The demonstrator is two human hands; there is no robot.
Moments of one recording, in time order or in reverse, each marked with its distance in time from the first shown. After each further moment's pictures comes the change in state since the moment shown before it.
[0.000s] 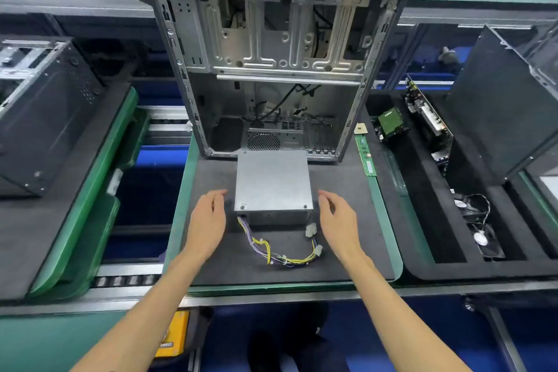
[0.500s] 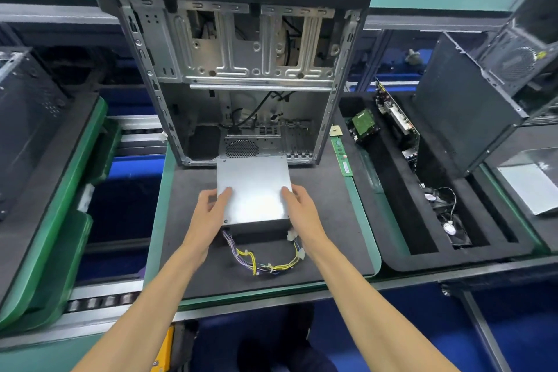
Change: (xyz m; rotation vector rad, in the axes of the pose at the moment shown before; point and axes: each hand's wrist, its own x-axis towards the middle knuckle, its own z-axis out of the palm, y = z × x) left_hand 0.010 0.025 0.019 -0.490 -0.247 -0.210; right_hand 0.005 -0.038 0.020 0.397 -0.171 0.235
